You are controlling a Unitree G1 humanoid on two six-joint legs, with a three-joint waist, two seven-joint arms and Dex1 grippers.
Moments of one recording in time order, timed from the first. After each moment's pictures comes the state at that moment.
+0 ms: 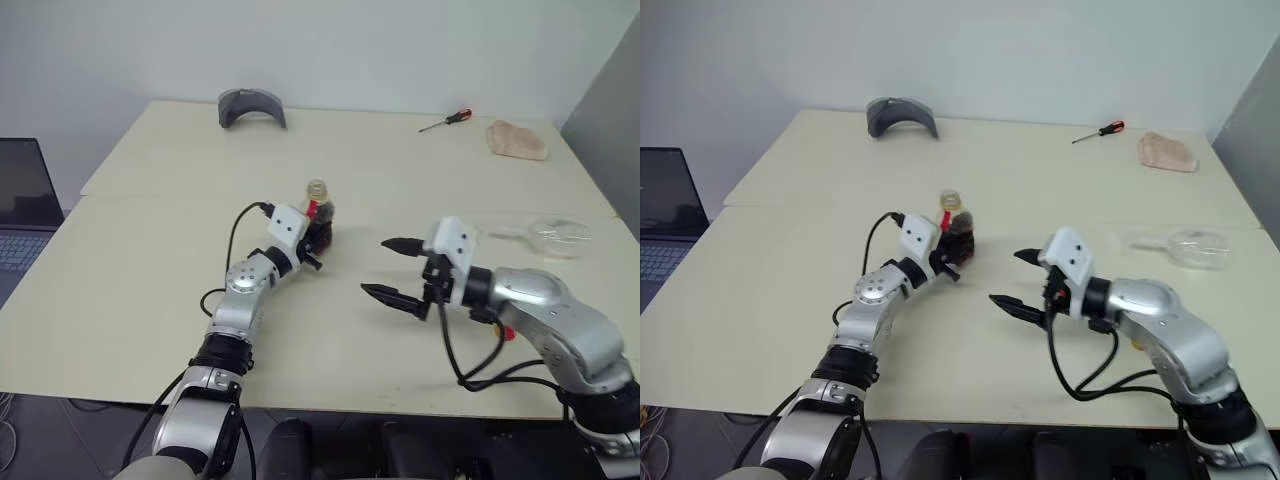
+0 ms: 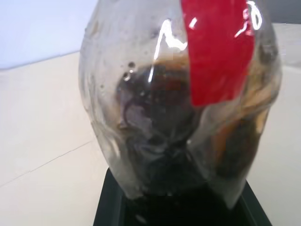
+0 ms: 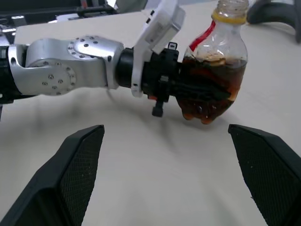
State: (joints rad) left arm -0.60 0.23 -0.01 0.52 -0.09 -0.09 -0.50; right arm -0.41 -0.60 0.18 -0.46 0.49 0.66 0.68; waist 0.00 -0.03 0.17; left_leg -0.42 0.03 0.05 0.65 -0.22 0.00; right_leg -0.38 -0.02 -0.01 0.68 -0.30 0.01
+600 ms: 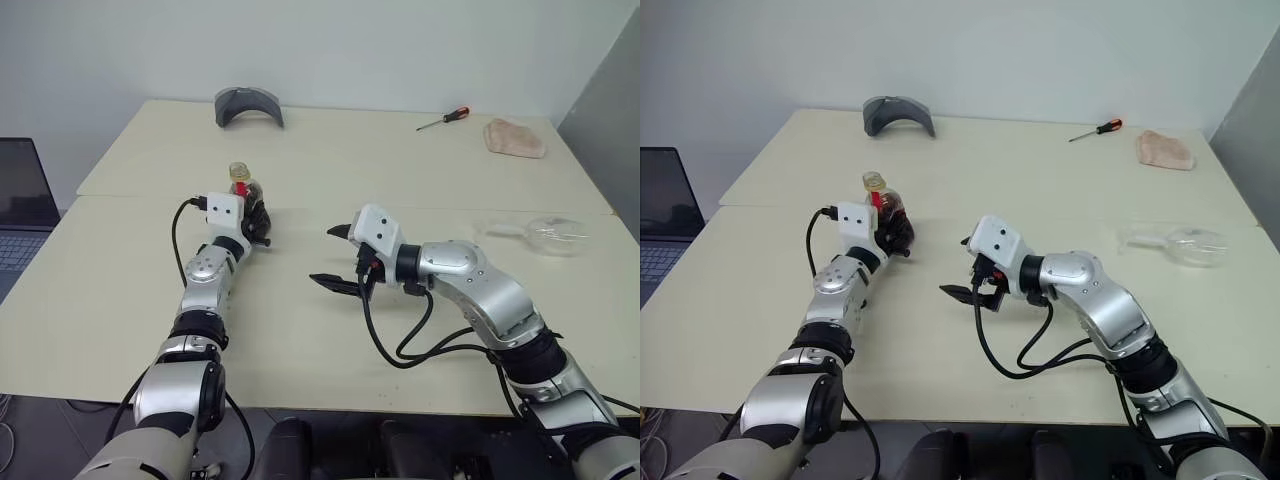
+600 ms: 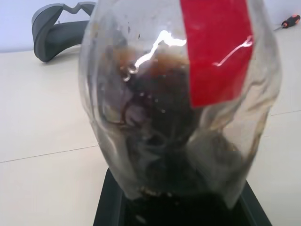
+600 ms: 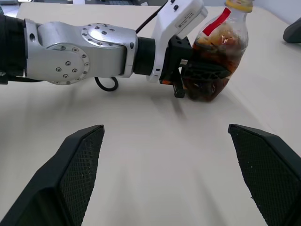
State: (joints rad) left arm -0.78 0.32 0.18 0.98 -0.12 -0.30 -0.36; right arm -0.65 -0.40 0.39 -0.25 0.25 0.62 0.70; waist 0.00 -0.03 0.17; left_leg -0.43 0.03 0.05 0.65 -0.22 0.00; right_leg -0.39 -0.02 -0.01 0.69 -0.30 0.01
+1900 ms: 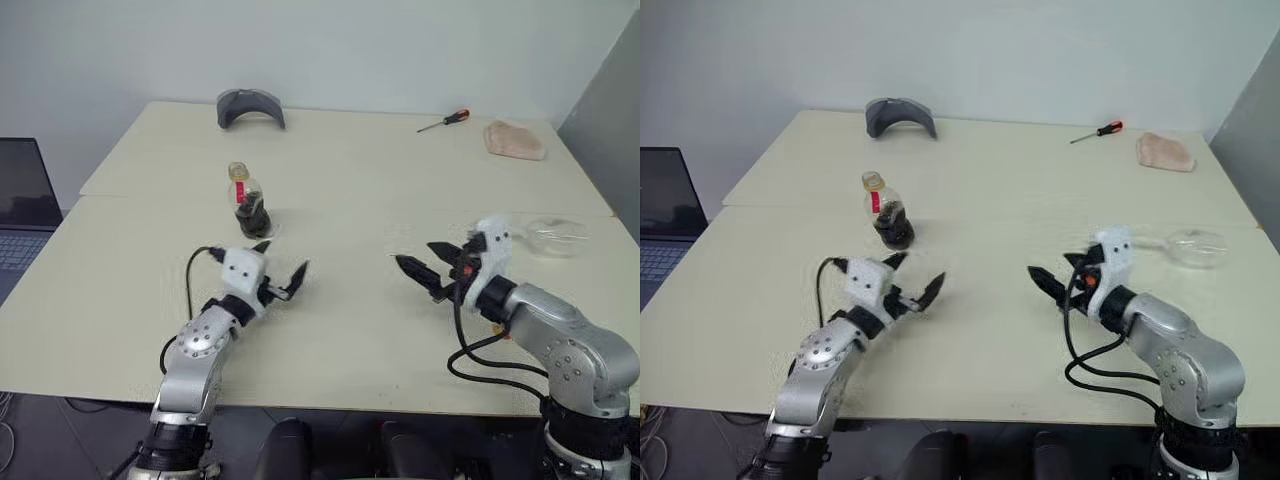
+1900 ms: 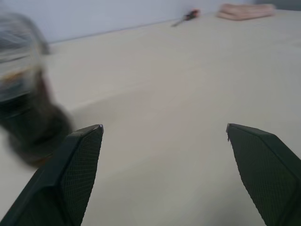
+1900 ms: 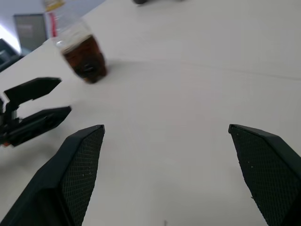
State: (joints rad) left arm -0.17 0.34 -0.05 -0.14 -0.19 0.17 -0.50; right arm -0.24 -0.26 -0.29 -0.57 0.60 1.11 0.31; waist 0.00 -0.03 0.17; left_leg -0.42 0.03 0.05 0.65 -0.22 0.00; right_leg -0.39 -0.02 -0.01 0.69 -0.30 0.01
